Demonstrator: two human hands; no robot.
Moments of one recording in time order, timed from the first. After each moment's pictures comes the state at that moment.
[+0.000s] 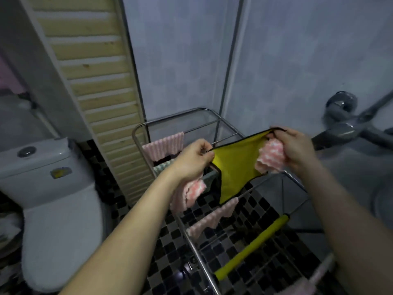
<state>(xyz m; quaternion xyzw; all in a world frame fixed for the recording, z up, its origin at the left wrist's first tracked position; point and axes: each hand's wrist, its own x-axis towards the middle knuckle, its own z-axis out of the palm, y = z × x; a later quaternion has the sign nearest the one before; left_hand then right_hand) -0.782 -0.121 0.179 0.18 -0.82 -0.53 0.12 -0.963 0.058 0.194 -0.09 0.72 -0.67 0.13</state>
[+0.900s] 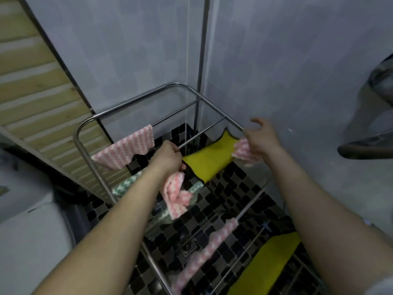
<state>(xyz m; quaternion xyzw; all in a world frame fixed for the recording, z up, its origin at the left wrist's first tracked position) -0.932 -0.212 0.053 0.38 -0.79 -0.49 -0.04 -1.082 -0.025 0.076 0.01 0.84 -0.51 0.16</state>
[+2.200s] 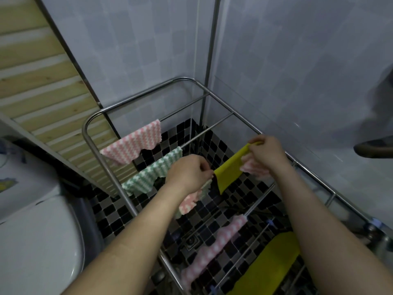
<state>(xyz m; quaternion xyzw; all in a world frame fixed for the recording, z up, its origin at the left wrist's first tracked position) -0.903 -0.175 0.063 0.21 -0.91 -0.34 -0.08 -1.044 -0.018 0.067 0.00 0.89 -0.41 0.21</state>
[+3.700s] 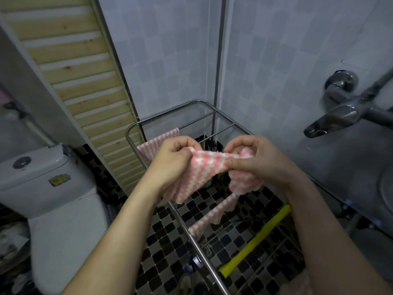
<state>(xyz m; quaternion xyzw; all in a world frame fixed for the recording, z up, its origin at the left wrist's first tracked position) -0.761 -0.121 0.204 0.21 -0.77 -0.58 0.16 -0.884 0.049 0.206 -0.36 0.73 -0.52 0.25</state>
